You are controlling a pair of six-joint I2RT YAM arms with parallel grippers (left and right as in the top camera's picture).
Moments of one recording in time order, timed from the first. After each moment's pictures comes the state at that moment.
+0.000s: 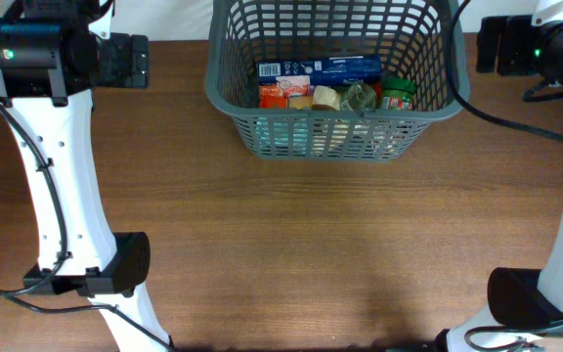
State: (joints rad) left arm -0.03 2.04 2.80 -1.69 -0.26 0.05; right arm -0.06 1.79 2.47 -1.41 0.10 -0.08
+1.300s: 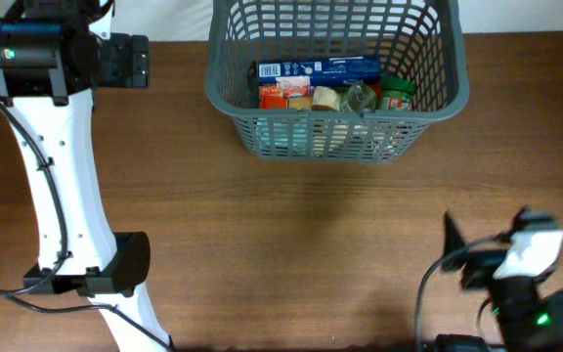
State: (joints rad) left arm -0.03 2.04 2.80 -1.69 -0.26 0.05; right arm -0.10 0.26 0.73 -0.72 -0.13 -0.08
